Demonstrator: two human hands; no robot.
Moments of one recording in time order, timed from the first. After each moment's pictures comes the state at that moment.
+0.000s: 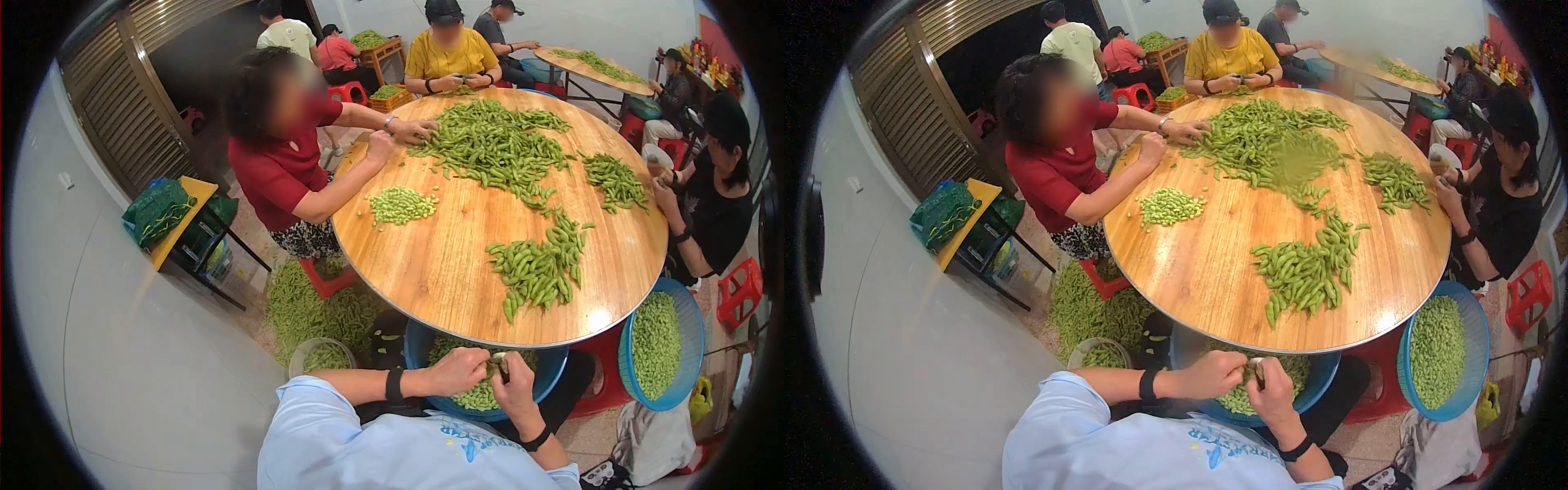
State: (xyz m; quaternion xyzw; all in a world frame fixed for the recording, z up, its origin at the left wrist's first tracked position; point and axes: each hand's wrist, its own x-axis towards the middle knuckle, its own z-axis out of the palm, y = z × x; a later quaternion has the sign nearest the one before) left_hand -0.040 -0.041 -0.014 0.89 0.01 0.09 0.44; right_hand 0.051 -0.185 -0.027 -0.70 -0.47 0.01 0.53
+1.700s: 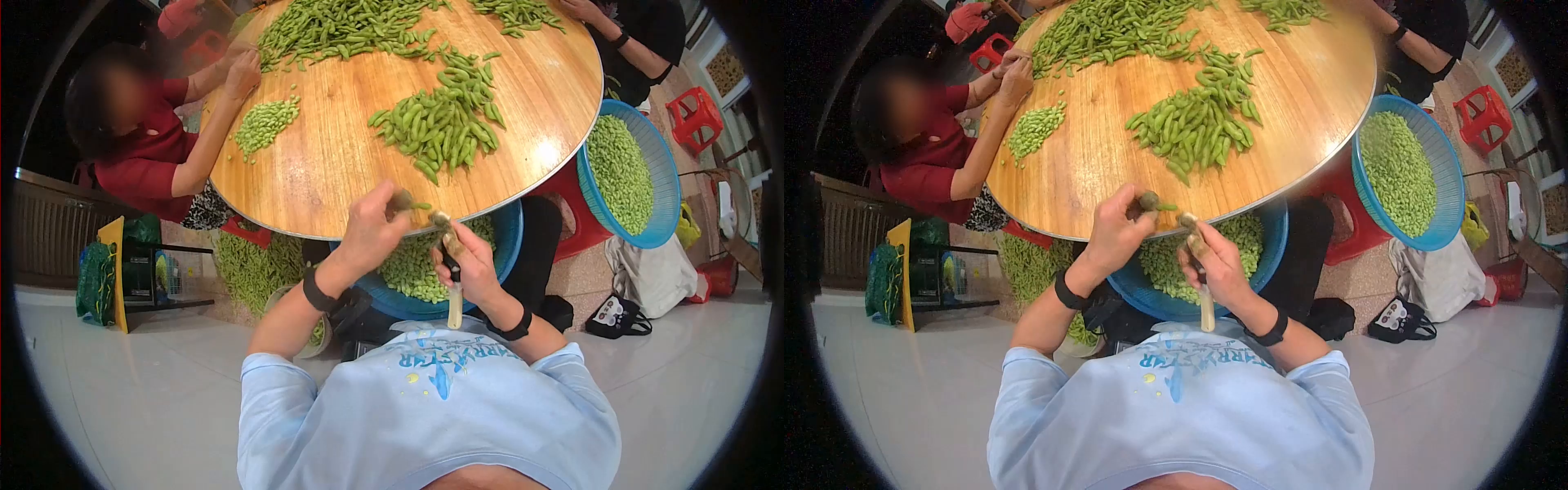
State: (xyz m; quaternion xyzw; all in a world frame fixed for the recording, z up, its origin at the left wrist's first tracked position) left_hand 0.017 -0.003 0.014 0.88 0.10 0.12 0.45; right_hand 0.053 -0.189 -0.032 -0.40 -0.12 0.41 0.81
